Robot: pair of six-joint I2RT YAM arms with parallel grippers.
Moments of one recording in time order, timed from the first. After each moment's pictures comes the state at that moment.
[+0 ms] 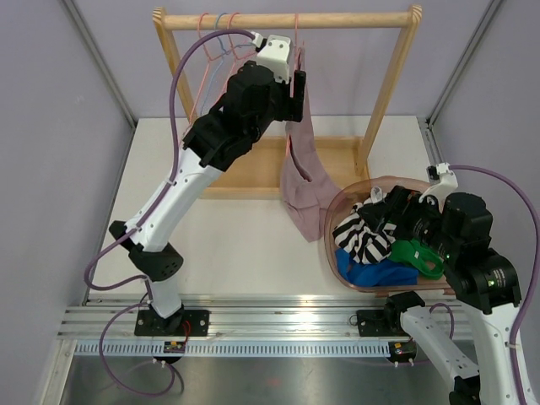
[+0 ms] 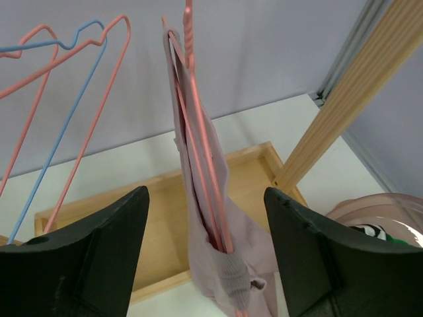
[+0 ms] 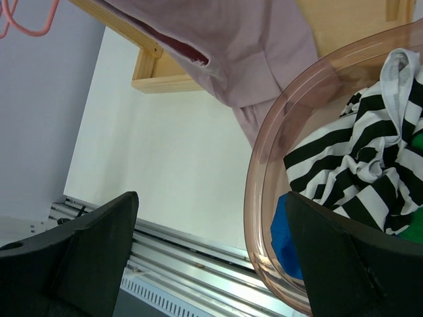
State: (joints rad) left arm -0.81 1.80 2.35 -0.70 -0.39 -0.15; right arm 0.24 0.66 1.21 -0.95 -0.22 0.51
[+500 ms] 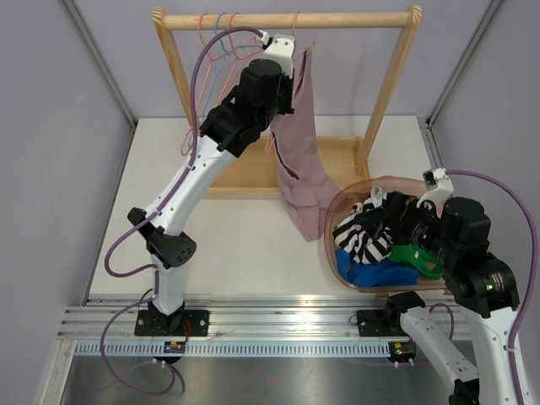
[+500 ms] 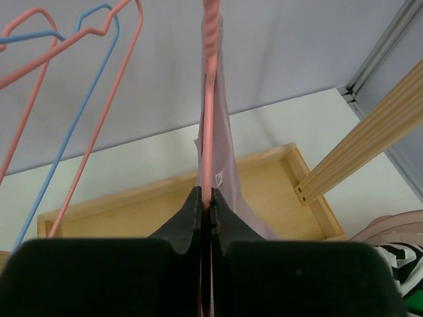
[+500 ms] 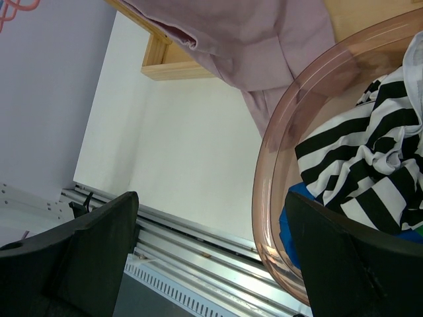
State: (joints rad) left arm -0.74 1.95 2.42 -0.68 -0.37 -0.14; right arm 0.24 0.62 1.17 -0.95 -0.28 0.52
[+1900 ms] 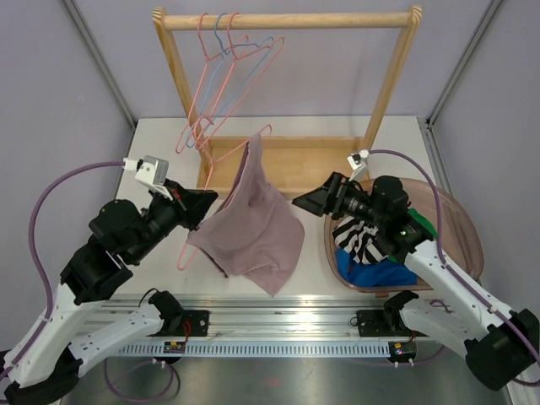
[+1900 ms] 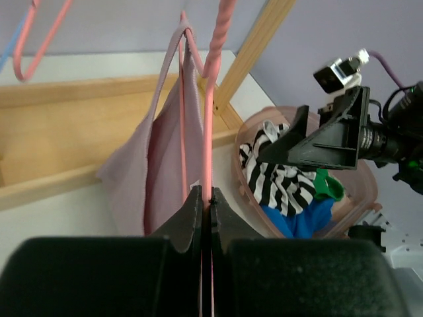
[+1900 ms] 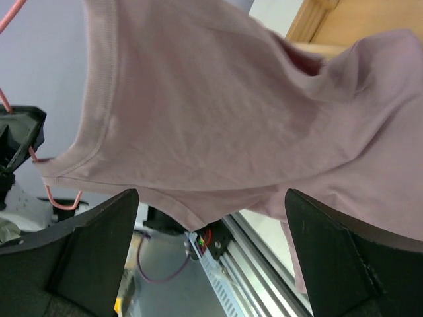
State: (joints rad) left arm -0.77 0.68 1.17 -0.56 -0.14 -0.41; right arm 0.46 0.93 0.74 0.07 -0.52 0.90
